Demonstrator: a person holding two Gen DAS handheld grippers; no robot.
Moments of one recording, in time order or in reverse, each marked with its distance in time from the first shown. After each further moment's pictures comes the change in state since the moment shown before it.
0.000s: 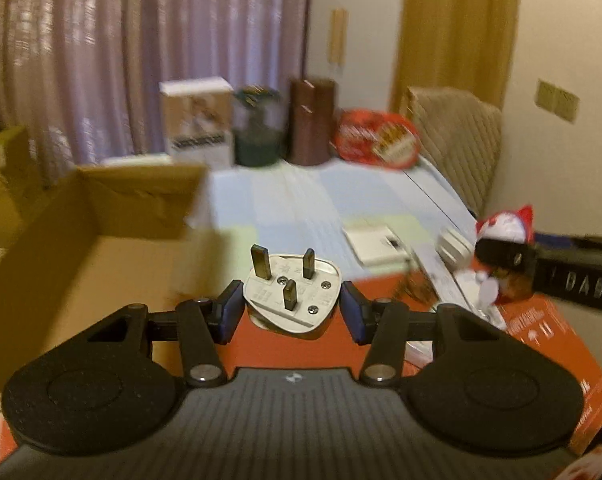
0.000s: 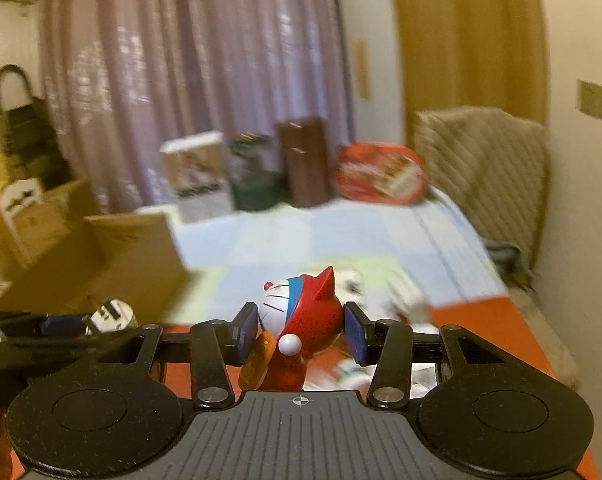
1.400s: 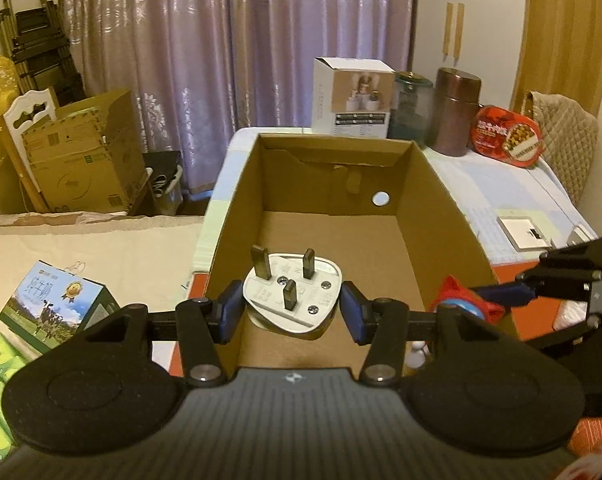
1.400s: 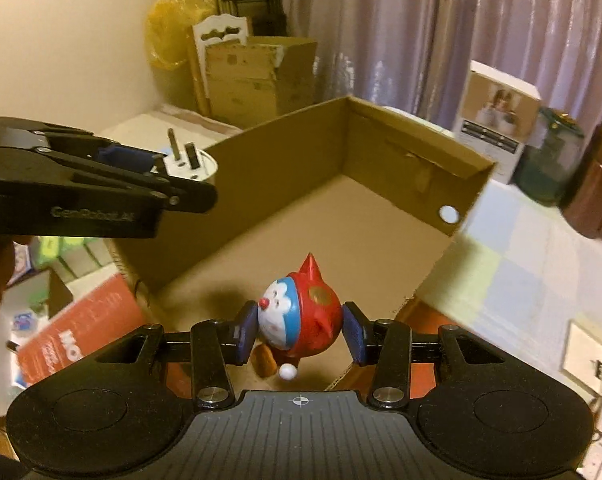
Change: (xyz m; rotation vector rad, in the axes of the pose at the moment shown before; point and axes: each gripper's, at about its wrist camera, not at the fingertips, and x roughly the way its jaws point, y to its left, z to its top) left arm -0.022 0.163 -0.020 -0.077 0.080 0.200; right arm 0.135 0.194 -0.031 -0.479 0.331 0.425
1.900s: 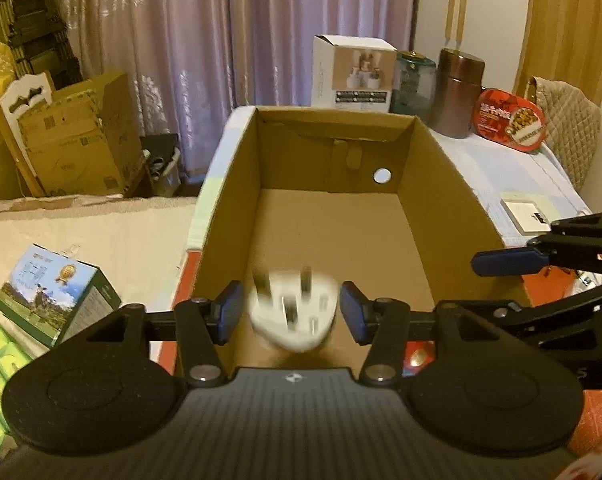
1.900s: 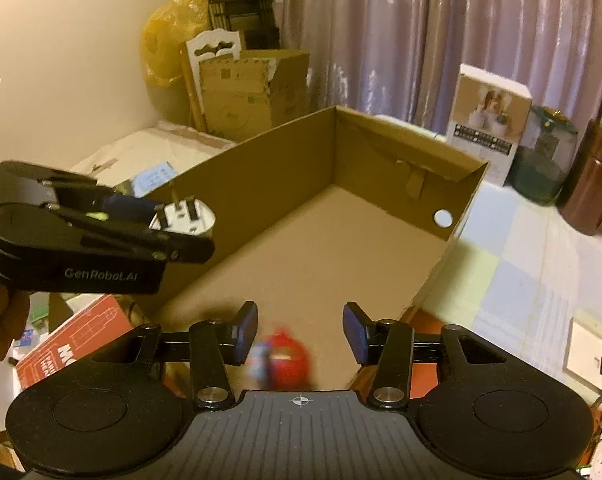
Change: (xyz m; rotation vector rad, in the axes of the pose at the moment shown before) left arm 0.016 0.001 -0.009 -0.009 0.042 0.009; right arm -0.007 -0.001 0.001 0.032 -0.054 0.010
